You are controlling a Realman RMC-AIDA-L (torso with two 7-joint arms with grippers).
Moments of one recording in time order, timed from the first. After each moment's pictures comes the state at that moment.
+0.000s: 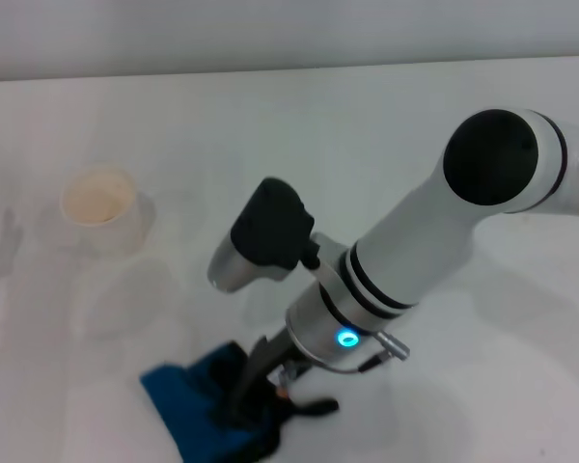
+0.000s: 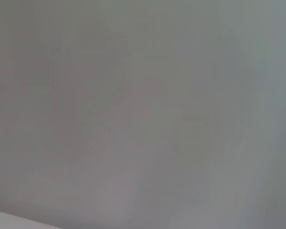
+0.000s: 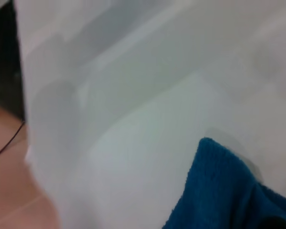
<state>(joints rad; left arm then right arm) -0.36 -2.08 2.84 0.15 -1.46 1.24 -0.35 0.78 2.03 -2.24 -0.84 1.45 0.94 -0.68</state>
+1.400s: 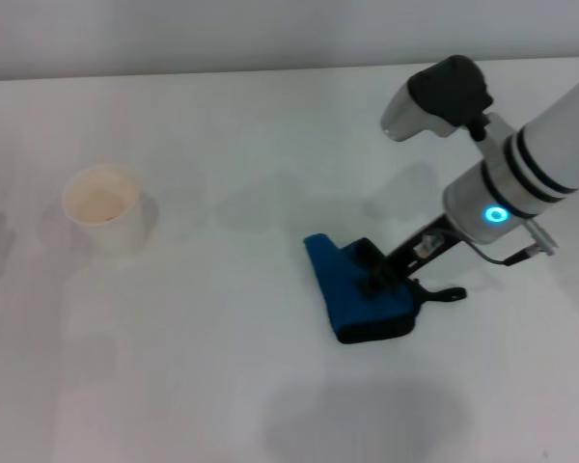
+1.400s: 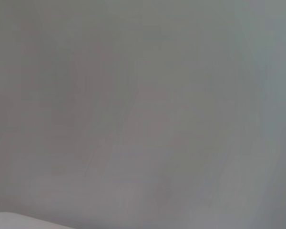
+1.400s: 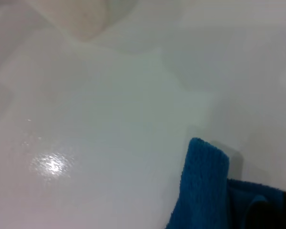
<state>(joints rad) -0.35 -2.08 2.84 0.14 -1.46 1.25 -0.35 0.65 2.01 -1.50 -0.87 0.86 1.28 -0.60</state>
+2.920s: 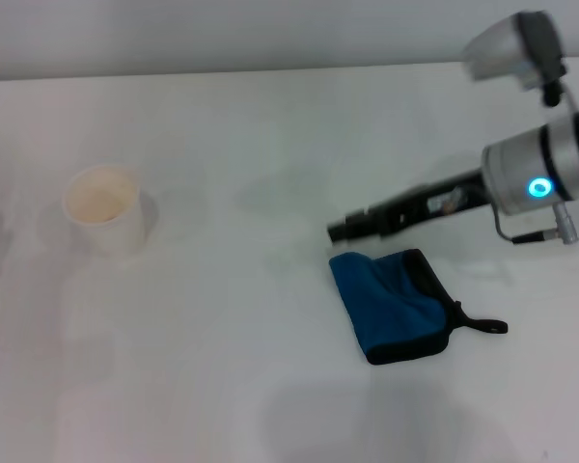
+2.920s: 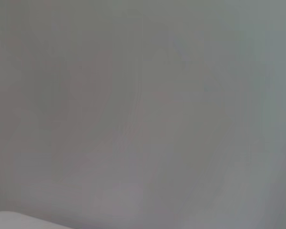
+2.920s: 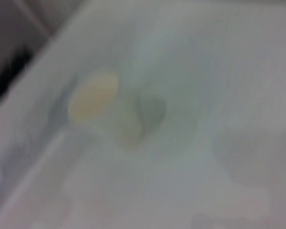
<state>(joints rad) -0.35 -2.08 2.83 0.15 -1.46 1.25 -0.36 0.50 2.01 -1.30 -0.97 1.11 1.30 -0.79</state>
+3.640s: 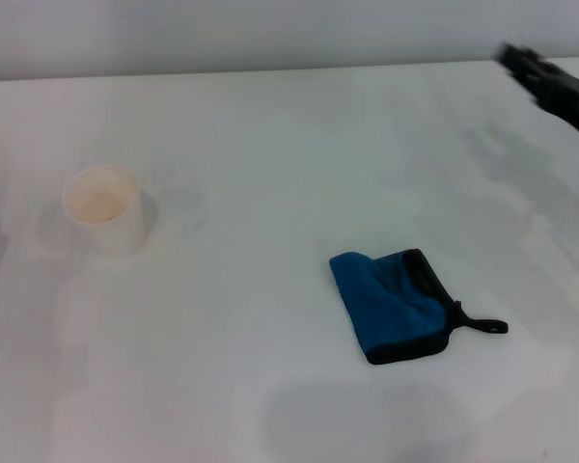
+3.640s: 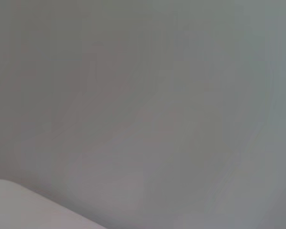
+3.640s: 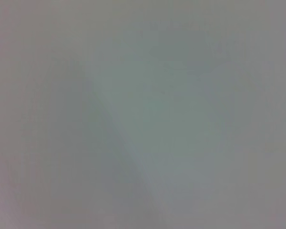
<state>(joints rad) -0.33 -2.08 2.83 0.14 -1.45 1.27 -0.56 0.35 2.02 -0.99 -0.35 2.24 1.15 -1.91</state>
